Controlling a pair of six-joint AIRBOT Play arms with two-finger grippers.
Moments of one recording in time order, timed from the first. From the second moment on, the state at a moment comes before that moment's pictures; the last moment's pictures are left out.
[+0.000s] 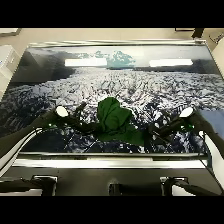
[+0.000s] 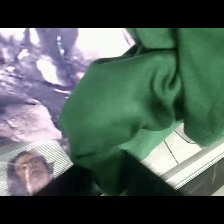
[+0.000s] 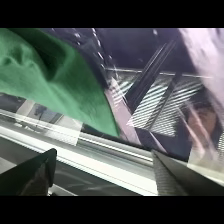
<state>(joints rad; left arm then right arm) -0.35 -1.51 0.93 0.80 -1.04 -1.44 -0.09 -1.36 0.79 -0.97 1.36 1.45</state>
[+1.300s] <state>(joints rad) 0.00 -0.87 1.79 0.97 -0.94 -1.45 -0.17 -0.86 1.78 -1.17 1.02 1.53</state>
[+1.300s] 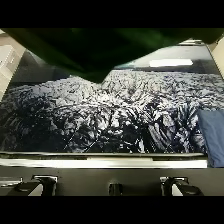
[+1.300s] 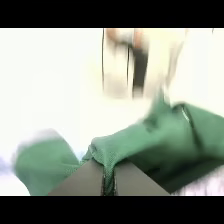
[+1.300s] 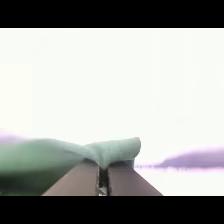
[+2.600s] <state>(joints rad) -0.09 -1.32 1.13 0.92 -0.94 -1.52 -0.14 -1.43 1.37 -1.06 1.16 1.76</state>
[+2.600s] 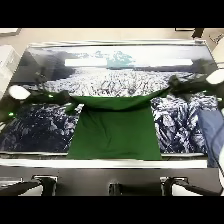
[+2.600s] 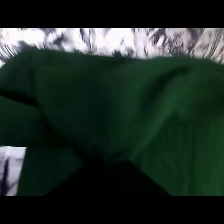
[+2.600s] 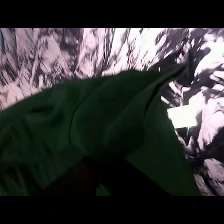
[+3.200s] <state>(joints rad) -0.04 -1.39 1.12 0.86 -0.94 -1.51 -0.23 -1.47 0.99 -1.16 1.47 1.58</state>
